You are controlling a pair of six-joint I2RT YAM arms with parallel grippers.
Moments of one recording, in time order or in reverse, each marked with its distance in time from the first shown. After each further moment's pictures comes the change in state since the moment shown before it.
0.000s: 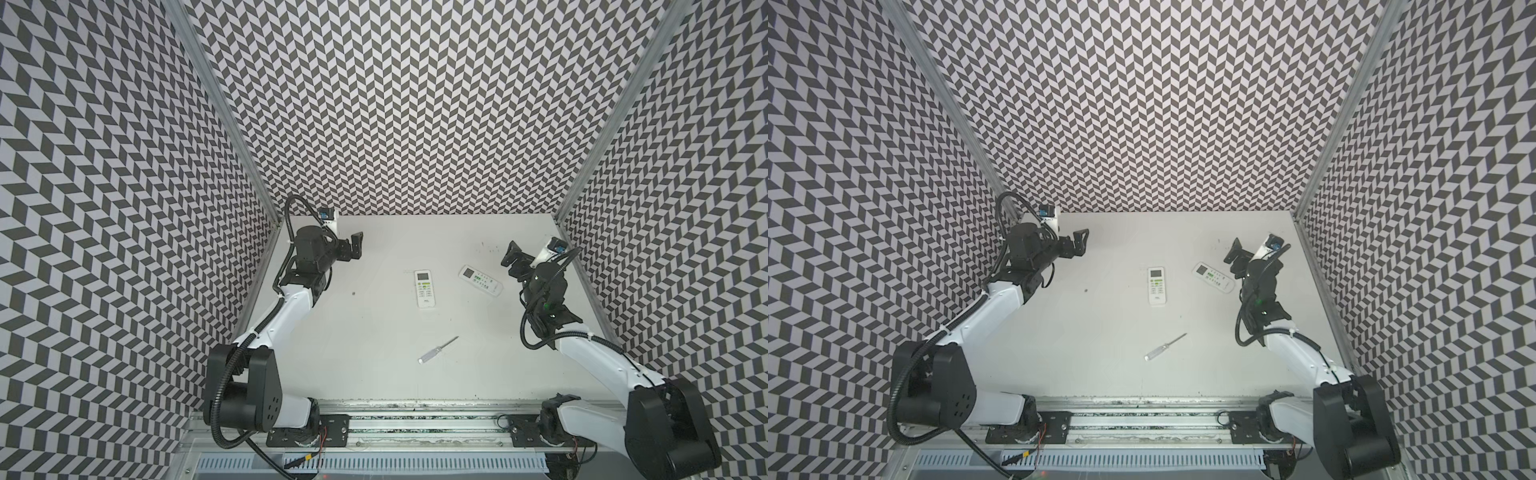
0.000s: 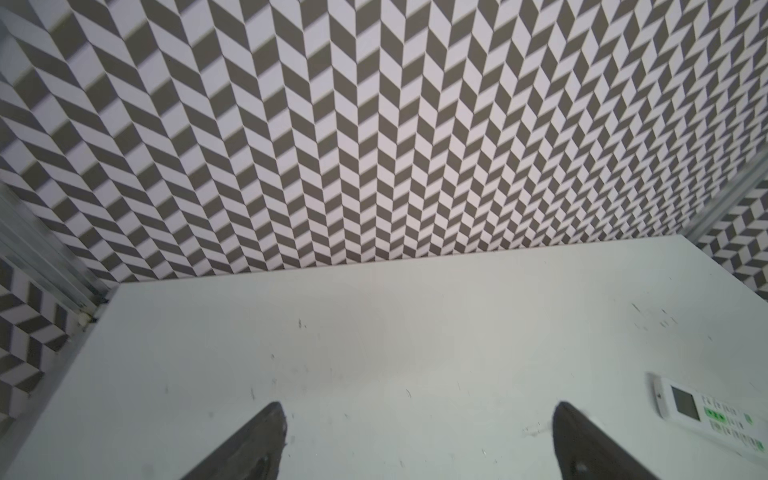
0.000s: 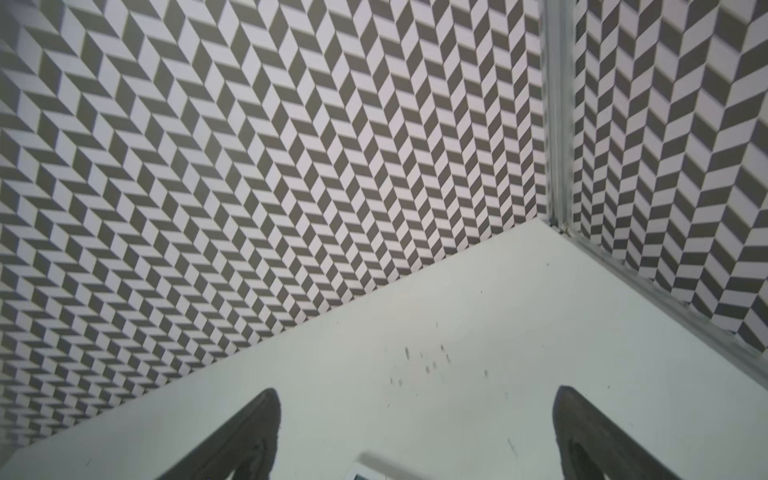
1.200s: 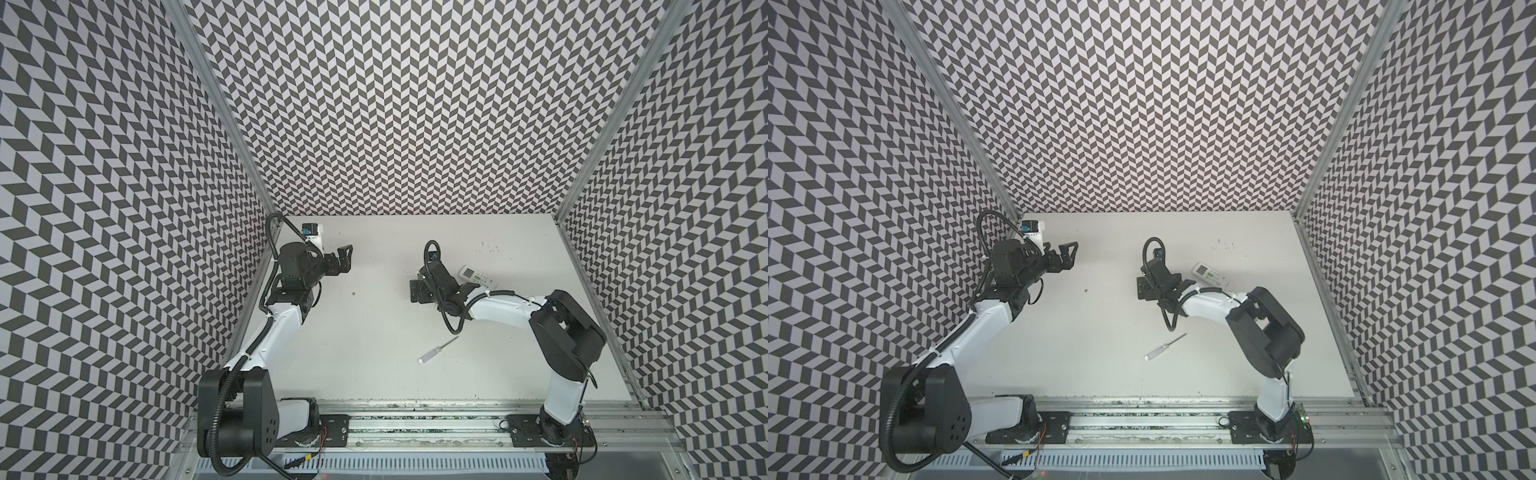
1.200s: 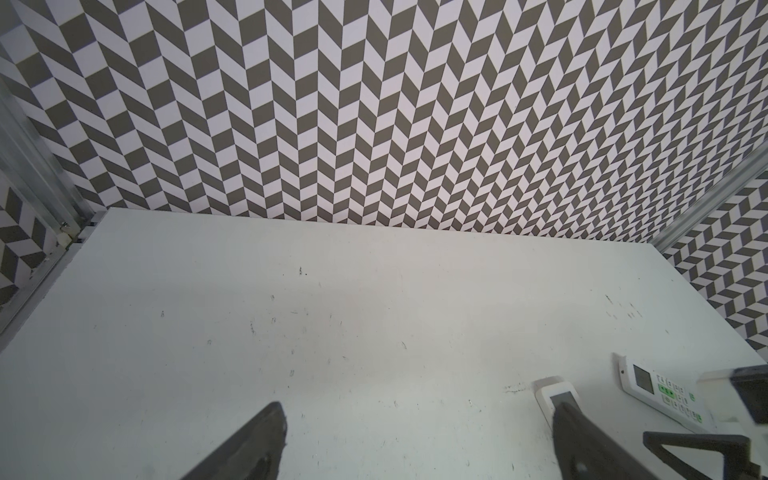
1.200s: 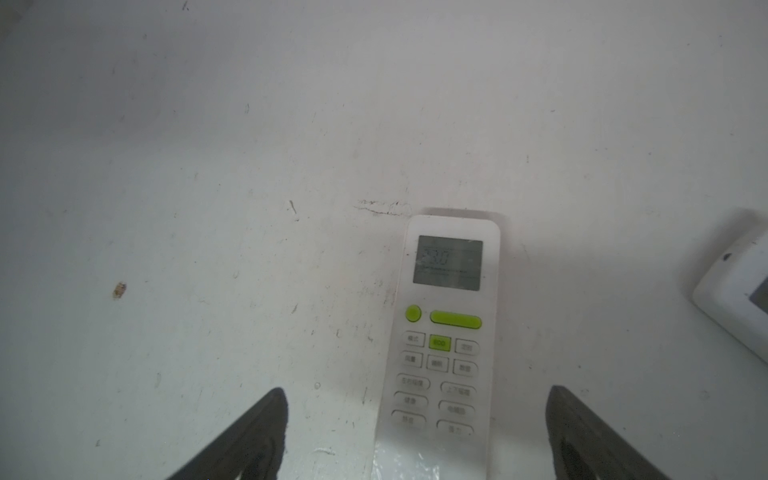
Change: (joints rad) left arm 0.114 -0.115 -0.127 0.015 0.118 -0.082; right arm 0.522 0.700 0.566 -0.483 -0.078 0.076
